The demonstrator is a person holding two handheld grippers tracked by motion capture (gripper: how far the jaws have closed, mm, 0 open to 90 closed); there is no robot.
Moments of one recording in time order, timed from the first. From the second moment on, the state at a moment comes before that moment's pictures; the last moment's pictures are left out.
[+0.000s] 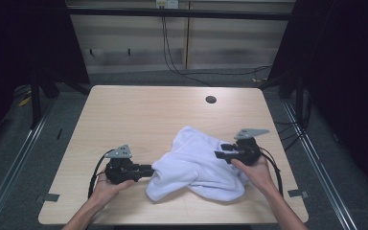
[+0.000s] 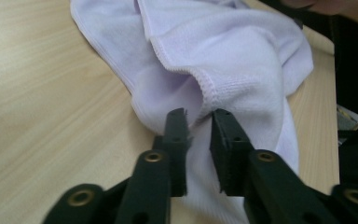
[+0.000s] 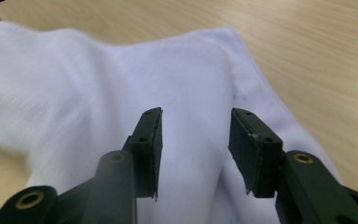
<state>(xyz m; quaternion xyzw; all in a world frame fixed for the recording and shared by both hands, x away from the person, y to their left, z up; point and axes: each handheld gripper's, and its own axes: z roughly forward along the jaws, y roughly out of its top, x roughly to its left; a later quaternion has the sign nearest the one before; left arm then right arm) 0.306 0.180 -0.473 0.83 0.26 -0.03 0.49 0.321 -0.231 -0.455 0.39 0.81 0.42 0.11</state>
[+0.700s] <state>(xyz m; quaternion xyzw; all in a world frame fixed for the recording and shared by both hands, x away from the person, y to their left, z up) 0.352 0.202 -0.414 0.77 0.31 0.07 0.56 0.392 -0.237 -0.389 0.41 0.74 0.51 0.17</state>
